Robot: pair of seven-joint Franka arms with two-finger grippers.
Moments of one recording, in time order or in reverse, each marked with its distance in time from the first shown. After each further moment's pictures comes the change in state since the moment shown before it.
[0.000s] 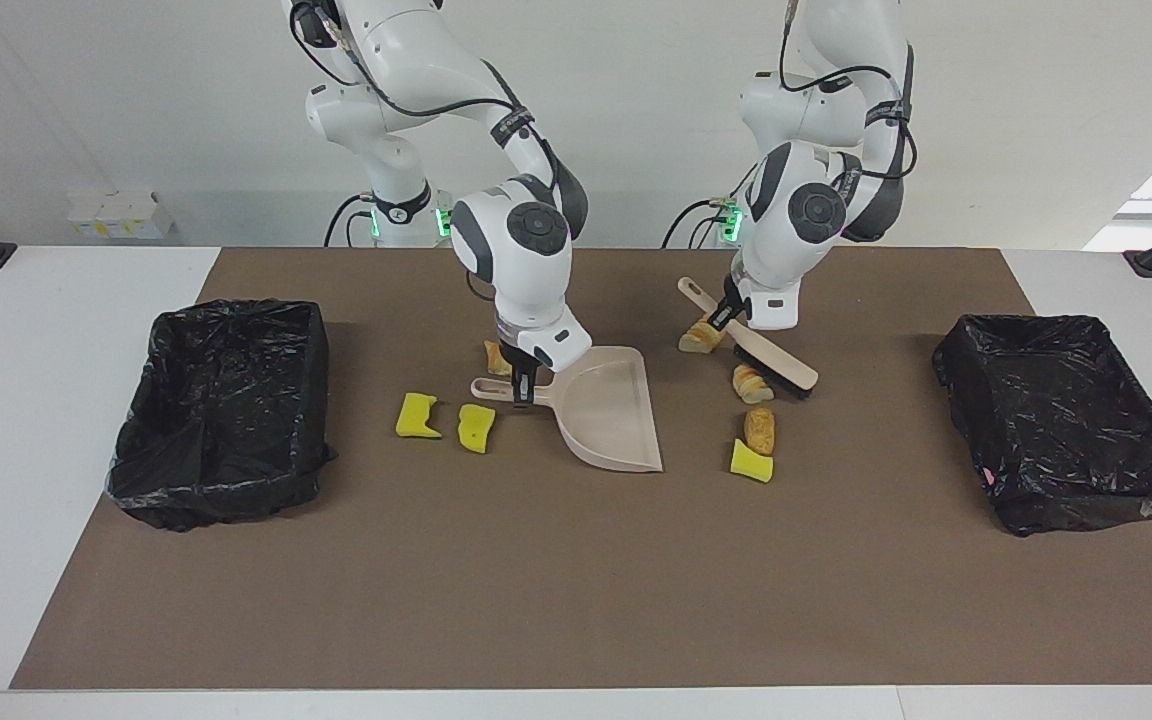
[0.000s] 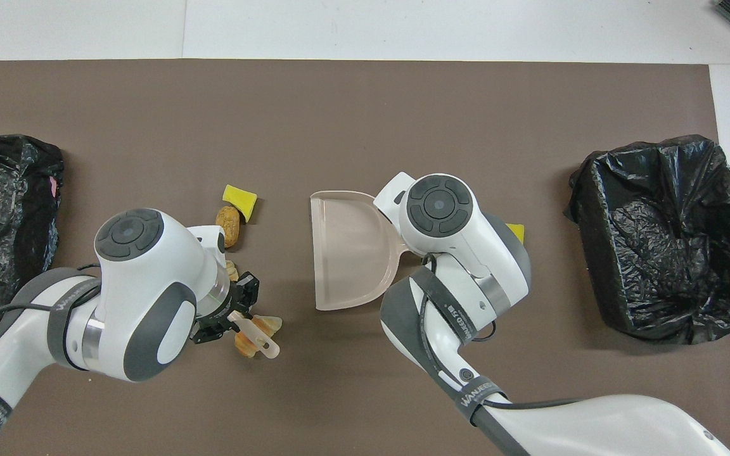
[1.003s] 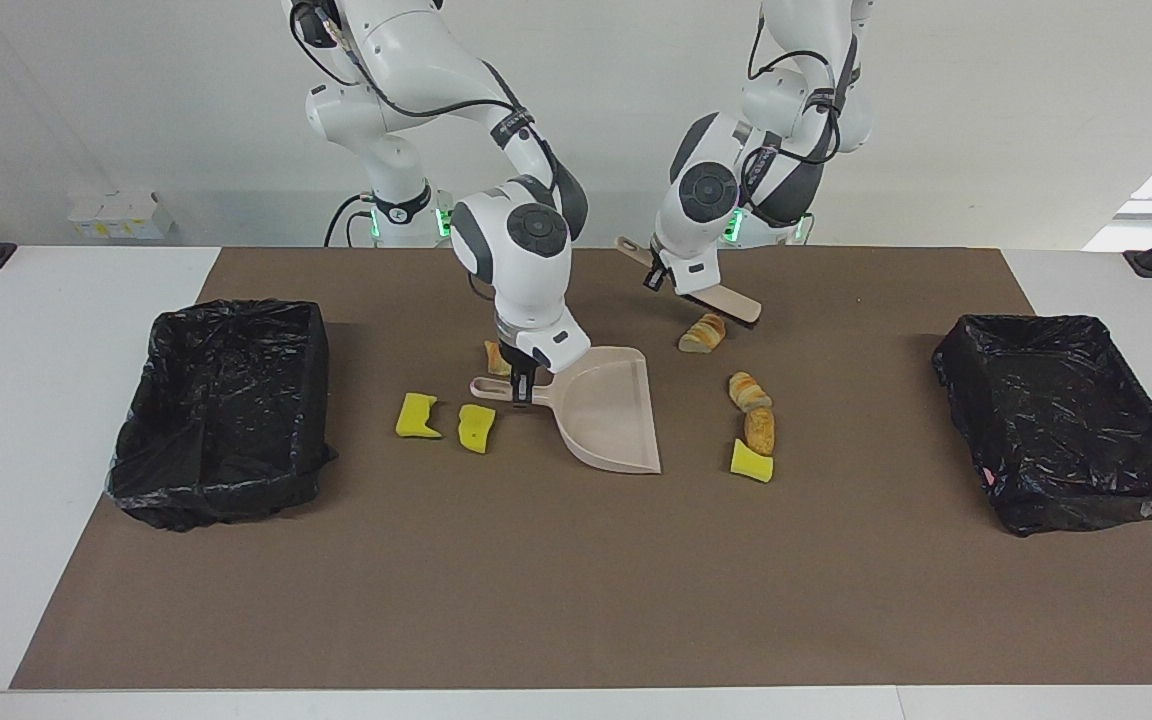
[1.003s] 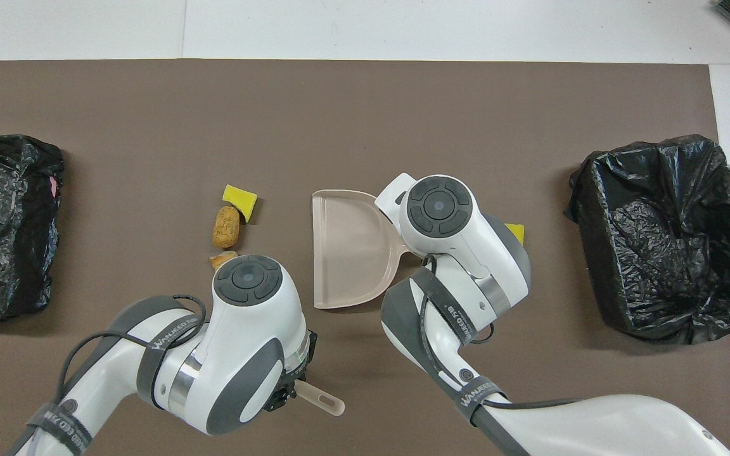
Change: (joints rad) left arm -0.240 -0.030 -0.014 -0.030 -0.081 -0.152 -0.471; right arm 0.000 -0.001 0.000 -0.007 0.000 0.000 0.027
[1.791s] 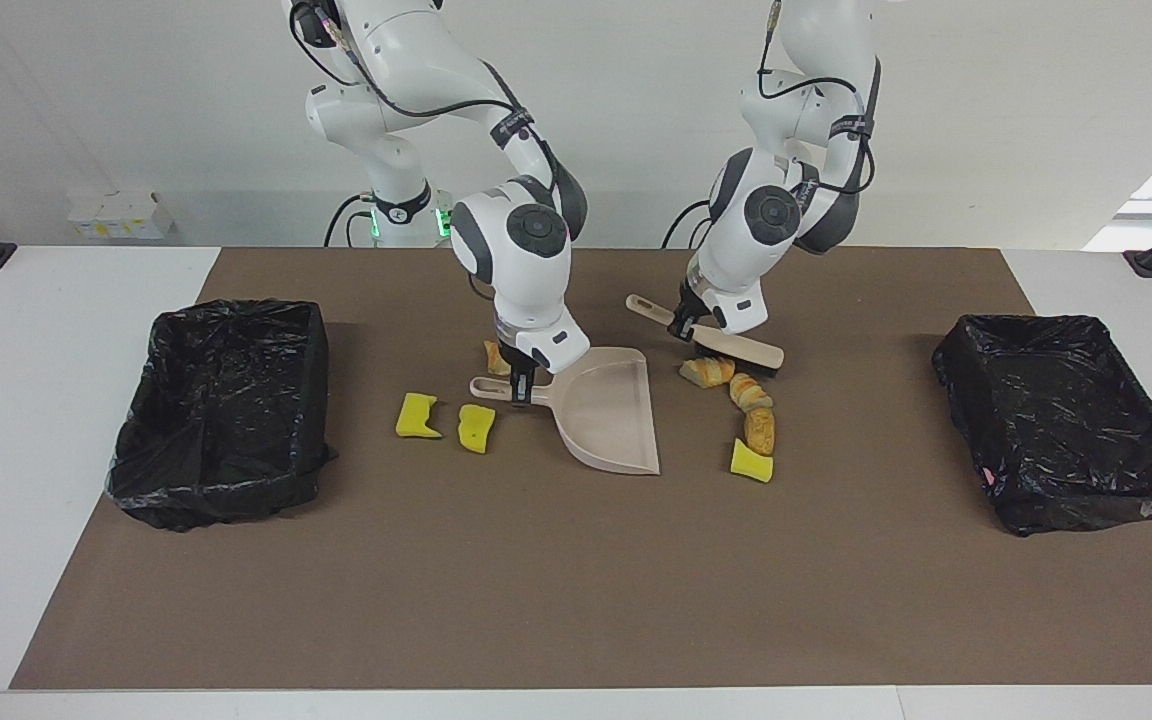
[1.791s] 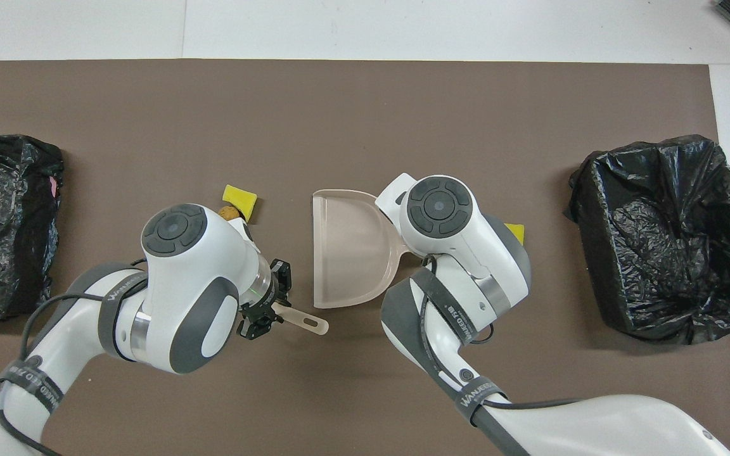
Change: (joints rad) left arm 0.146 0.098 0.029 0.081 -0.008 0.221 0.141; right arm 0.000 -0.001 0.000 -0.001 0.000 0.000 0.002
